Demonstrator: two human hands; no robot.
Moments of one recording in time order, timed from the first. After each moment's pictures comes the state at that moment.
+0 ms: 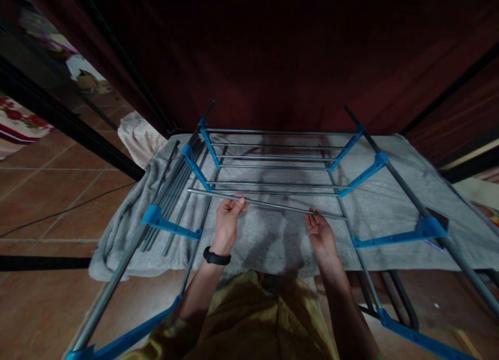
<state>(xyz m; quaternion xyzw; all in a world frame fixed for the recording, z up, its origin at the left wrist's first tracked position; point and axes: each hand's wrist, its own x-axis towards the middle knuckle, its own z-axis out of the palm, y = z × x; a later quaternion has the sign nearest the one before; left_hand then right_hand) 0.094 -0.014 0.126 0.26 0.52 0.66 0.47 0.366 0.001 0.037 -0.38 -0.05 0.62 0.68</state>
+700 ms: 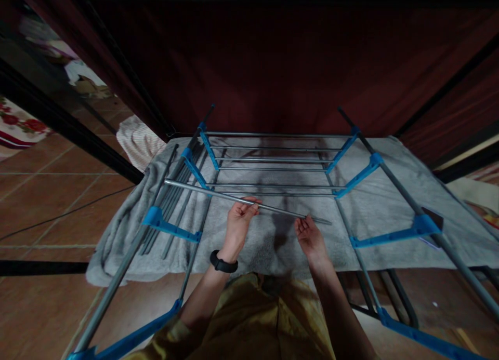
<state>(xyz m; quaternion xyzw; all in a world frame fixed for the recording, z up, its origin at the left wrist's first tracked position) 0.124 -0.024 0.146 0.31 0.48 0.64 0.51 0.336 -0.008 0.038 -0.39 -0.01 0.67 0.63</state>
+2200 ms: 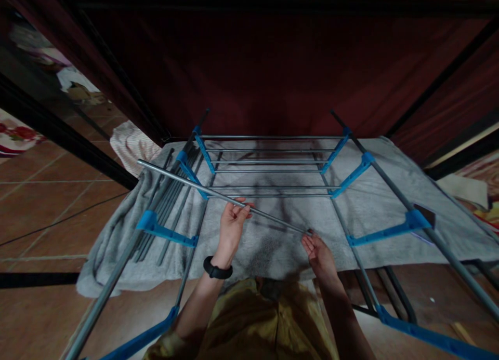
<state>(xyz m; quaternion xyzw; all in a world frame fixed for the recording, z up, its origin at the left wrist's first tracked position) 0.114 -0.028 0.142 0.35 0.50 0.63 0.48 0.380 -0.058 -0.005 -0.51 -0.11 0.60 0.61</state>
